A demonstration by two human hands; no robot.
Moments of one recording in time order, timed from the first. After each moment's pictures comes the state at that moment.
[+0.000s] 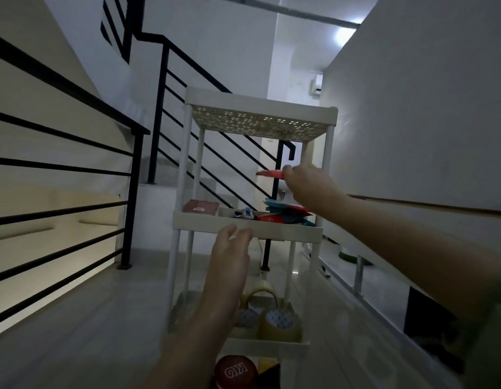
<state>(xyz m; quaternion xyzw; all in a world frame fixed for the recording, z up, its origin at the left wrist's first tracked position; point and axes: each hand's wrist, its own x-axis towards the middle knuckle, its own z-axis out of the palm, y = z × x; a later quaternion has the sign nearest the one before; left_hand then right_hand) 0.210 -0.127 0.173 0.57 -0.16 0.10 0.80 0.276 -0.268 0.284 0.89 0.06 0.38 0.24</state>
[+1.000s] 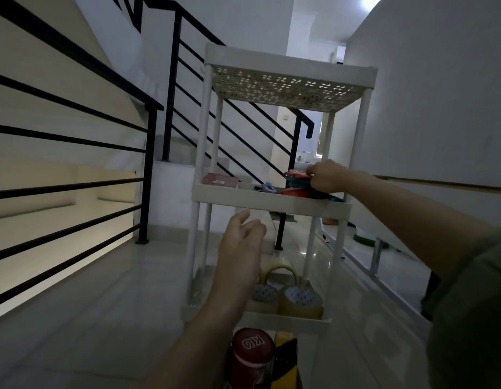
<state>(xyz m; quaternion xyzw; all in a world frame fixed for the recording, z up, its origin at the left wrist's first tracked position) 0.227 -0.111 0.144 0.61 -0.15 0.11 0.77 0.338 -0.282 0.269 0.98 -0.03 0.16 0.07</state>
